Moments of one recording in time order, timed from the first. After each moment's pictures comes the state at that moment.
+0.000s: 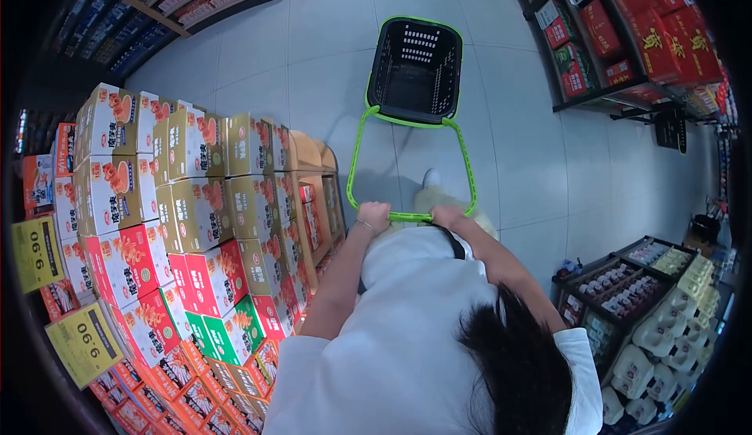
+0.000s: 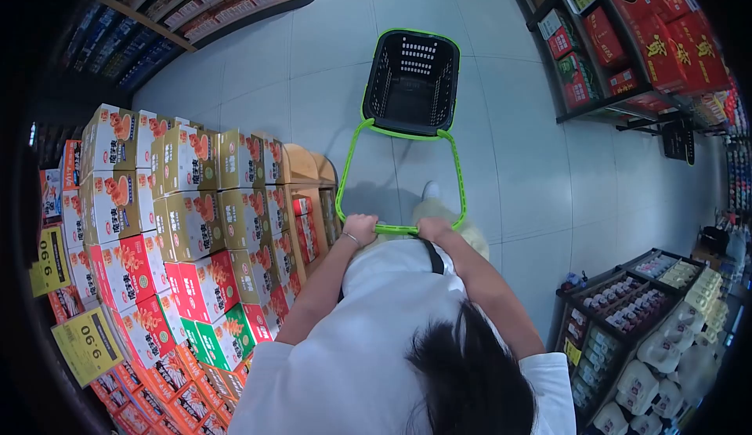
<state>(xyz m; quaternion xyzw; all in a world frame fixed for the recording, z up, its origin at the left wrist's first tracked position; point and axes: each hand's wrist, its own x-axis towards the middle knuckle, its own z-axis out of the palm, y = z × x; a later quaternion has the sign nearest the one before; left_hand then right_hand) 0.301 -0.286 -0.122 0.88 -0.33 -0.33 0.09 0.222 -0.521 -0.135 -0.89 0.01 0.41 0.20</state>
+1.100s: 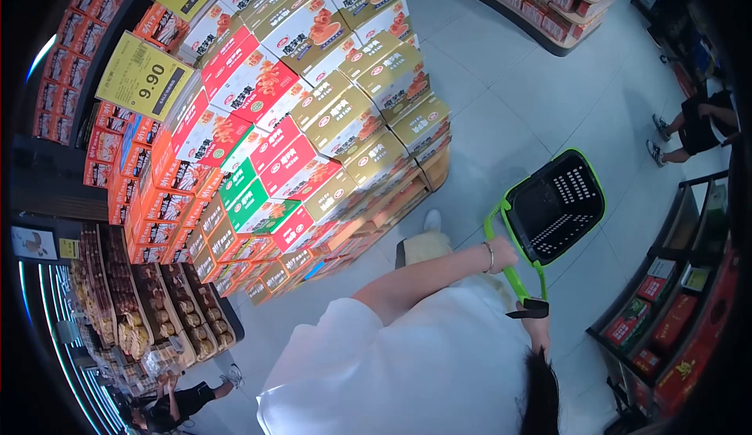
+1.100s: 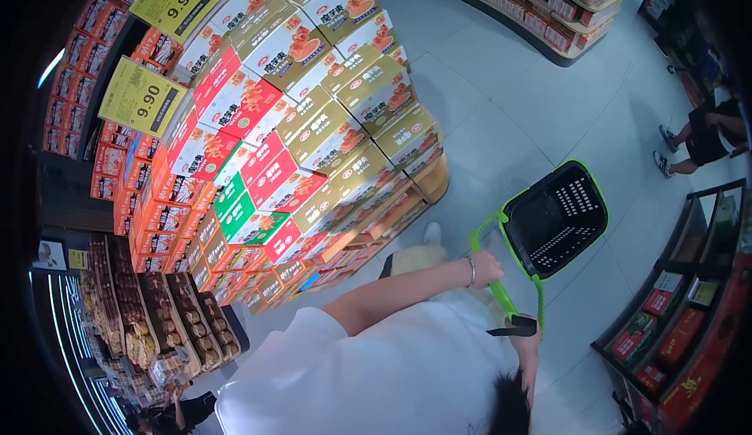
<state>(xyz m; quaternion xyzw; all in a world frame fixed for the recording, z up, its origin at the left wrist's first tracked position) 0.417 -0.389 -0.032 0.91 -0.34 -0.21 0.14 0.351 -0.643 -0.018 -0.91 -0.05 0.26 0.30</state>
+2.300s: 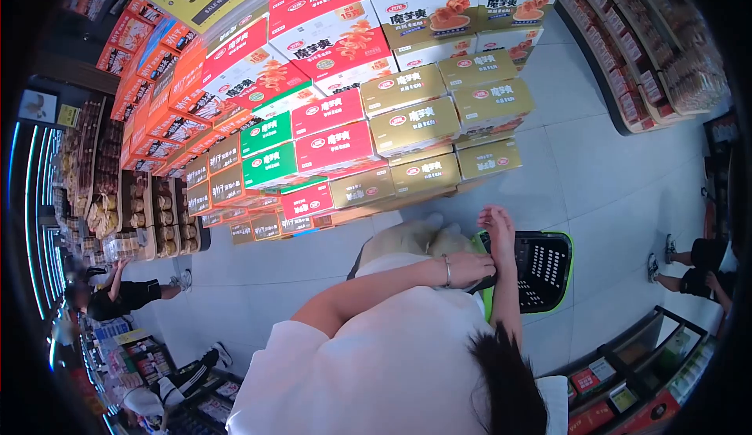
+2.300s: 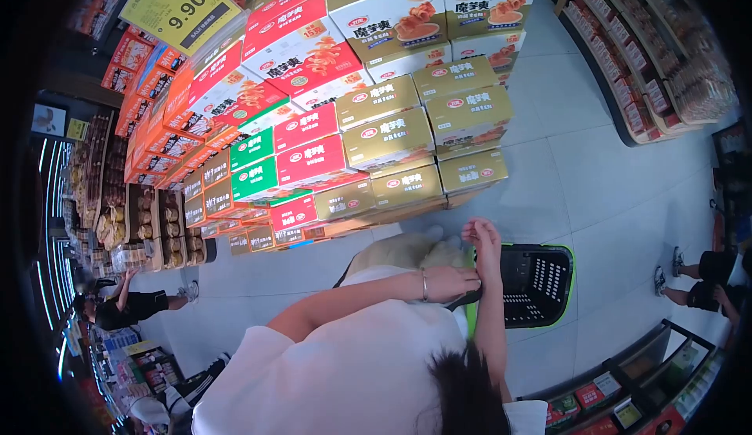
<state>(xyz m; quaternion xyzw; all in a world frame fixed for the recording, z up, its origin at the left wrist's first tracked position) 0.394 -0.250 -0.008 0.91 -0.09 -0.01 0.41 0.533 -0.306 -0.048 -0.53 -0.06 0.48 0.70</state>
